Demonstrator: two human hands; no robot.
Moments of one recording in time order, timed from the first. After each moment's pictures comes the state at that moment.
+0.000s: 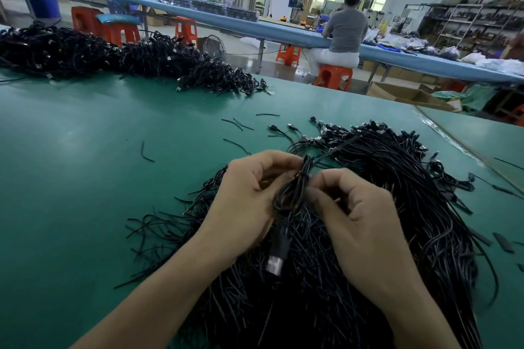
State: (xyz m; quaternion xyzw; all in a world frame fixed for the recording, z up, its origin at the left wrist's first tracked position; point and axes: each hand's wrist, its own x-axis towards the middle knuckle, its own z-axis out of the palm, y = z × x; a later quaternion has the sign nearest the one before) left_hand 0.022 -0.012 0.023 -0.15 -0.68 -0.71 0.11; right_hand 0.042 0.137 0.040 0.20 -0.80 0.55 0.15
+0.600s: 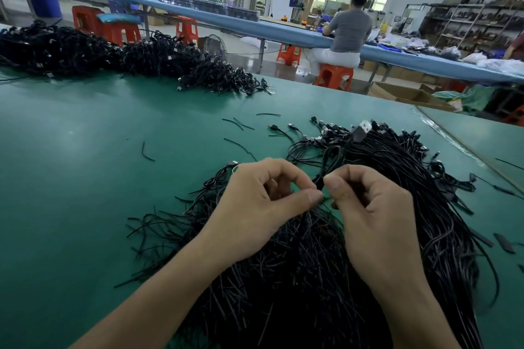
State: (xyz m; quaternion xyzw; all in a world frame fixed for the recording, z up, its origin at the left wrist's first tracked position) left_hand 0.026 -0.014 0.023 -0.18 -0.74 -0.64 0.11; right_hand 0.036 0.146 0.034 0.13 -0.81 0.52 0.24
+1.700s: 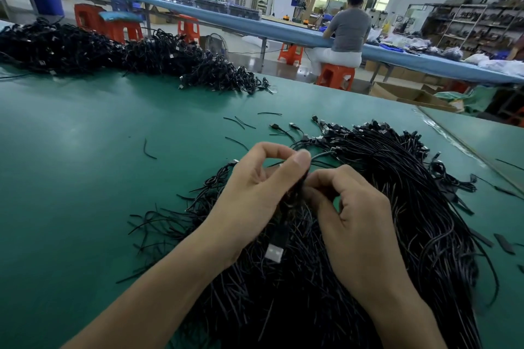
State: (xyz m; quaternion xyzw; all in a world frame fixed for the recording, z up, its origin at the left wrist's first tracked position) left_hand 0.027 -0.012 0.027 -0.12 -0.62 -0.77 0.01; right_hand 0.038 0.136 0.029 0.21 -0.86 0.40 0.26
